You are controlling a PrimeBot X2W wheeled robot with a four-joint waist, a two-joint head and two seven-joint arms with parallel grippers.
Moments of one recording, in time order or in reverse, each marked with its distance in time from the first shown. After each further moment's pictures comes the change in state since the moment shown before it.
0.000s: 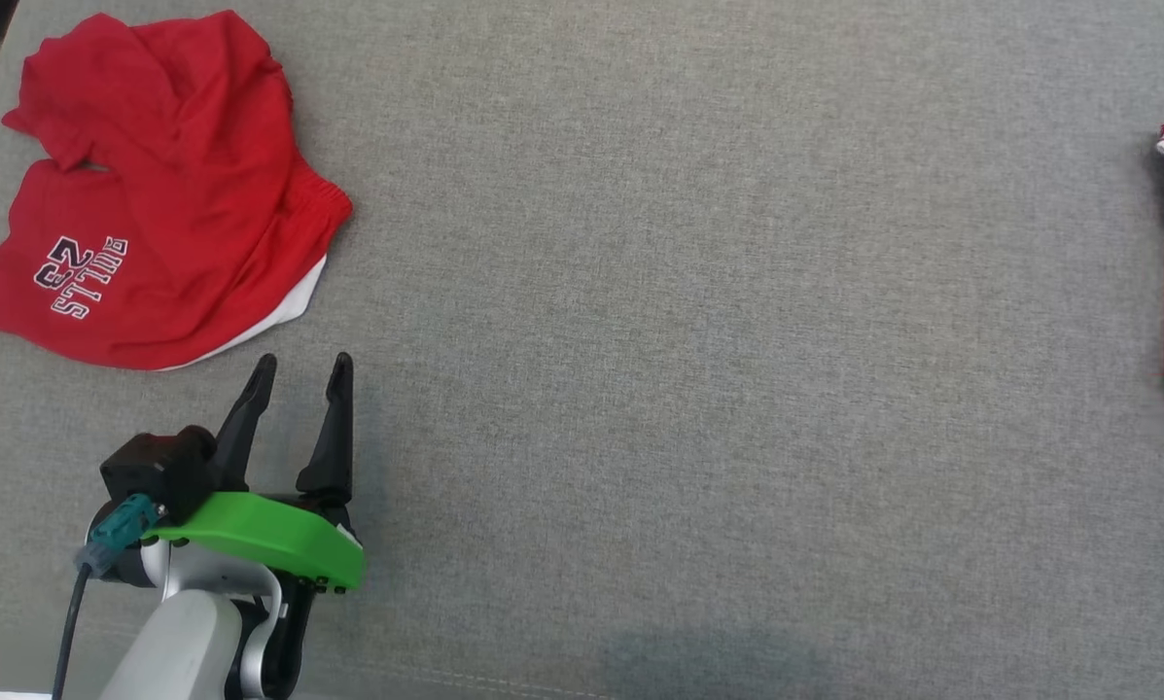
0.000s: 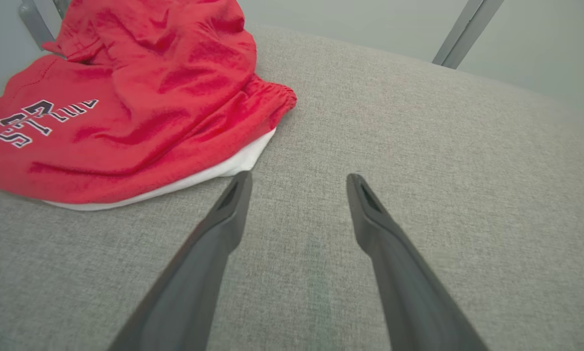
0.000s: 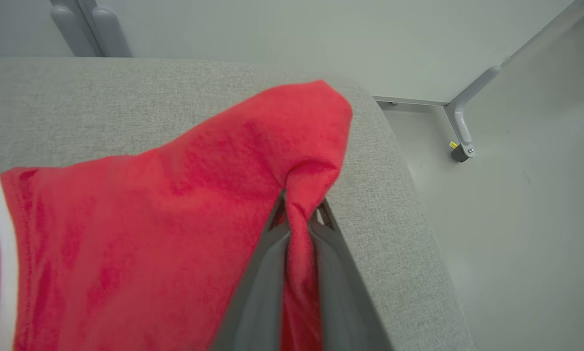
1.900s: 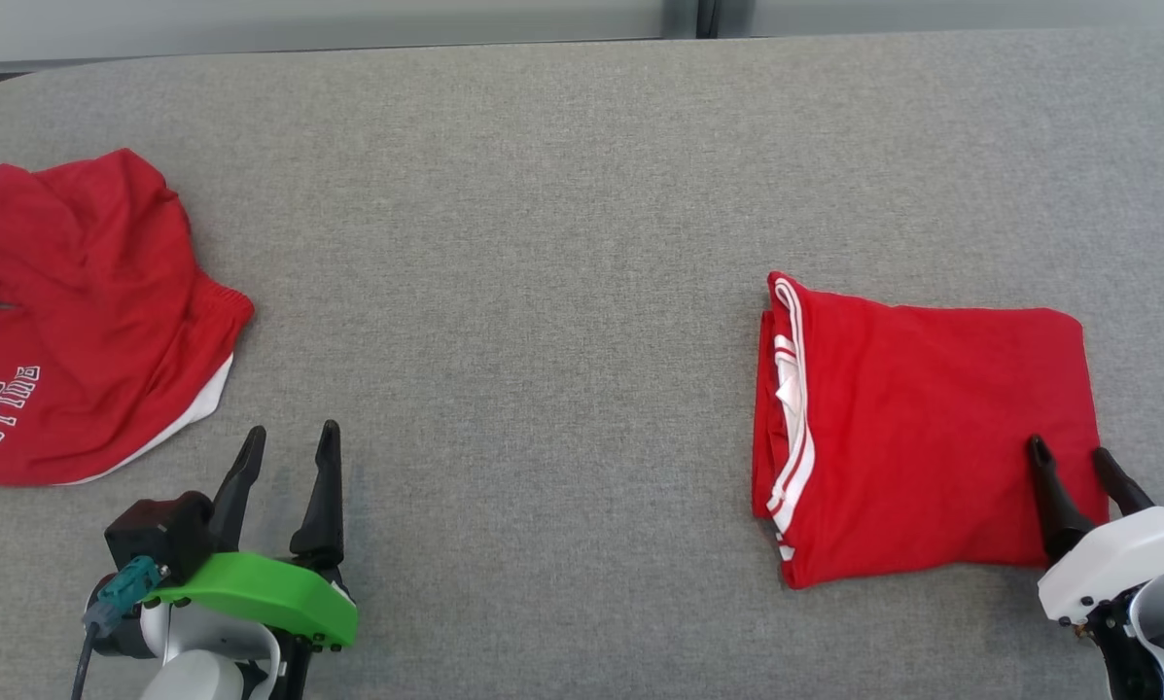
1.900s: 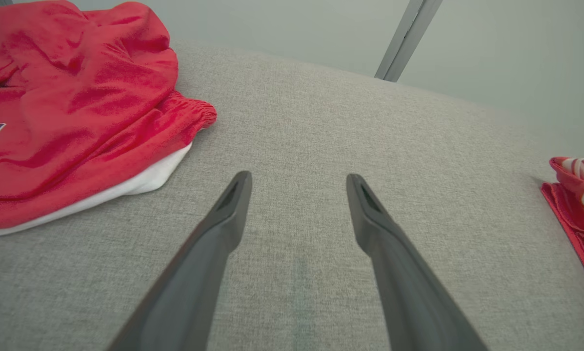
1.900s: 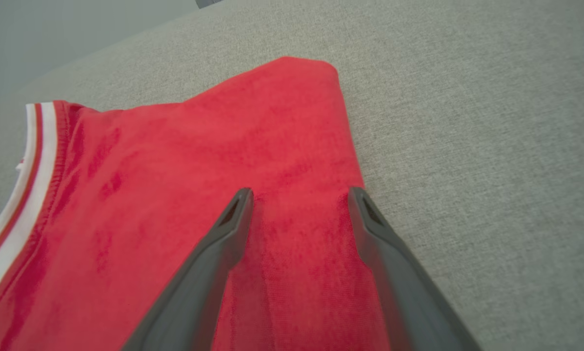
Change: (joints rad) left arm 0.096 0.003 0.016 0.025 -0.008 0.018 -0.023; right arm 0.410 0.495 0.171 -0.225 0.105 0.019 -0.319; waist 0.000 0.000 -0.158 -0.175
